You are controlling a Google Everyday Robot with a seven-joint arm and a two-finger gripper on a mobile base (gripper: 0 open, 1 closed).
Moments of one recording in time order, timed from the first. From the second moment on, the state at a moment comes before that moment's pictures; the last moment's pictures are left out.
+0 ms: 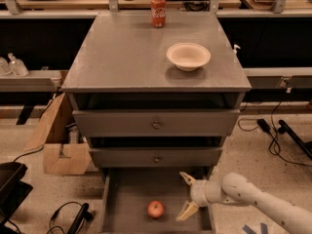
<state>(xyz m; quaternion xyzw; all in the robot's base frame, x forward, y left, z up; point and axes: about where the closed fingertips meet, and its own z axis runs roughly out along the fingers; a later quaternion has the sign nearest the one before) 0.507 -0.112 0.351 -0.60 0.68 0.22 0.36</state>
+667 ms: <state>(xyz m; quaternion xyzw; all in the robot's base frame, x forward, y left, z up) 0.520 -0.066 0.221 -0.62 0.65 0.27 0.35</state>
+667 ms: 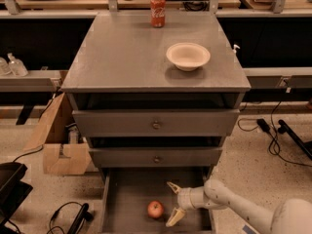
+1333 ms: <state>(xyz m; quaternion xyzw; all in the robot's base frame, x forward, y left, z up) 0.540 -0.046 0.168 -0.63 0.65 0.27 0.33</state>
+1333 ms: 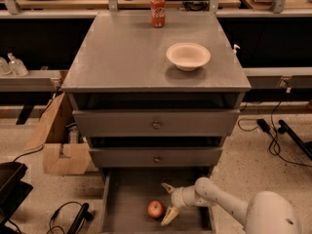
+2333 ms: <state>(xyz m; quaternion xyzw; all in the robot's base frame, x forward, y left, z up) 0.528 -0.006 0.124 -0.64 0.64 0.31 0.31</state>
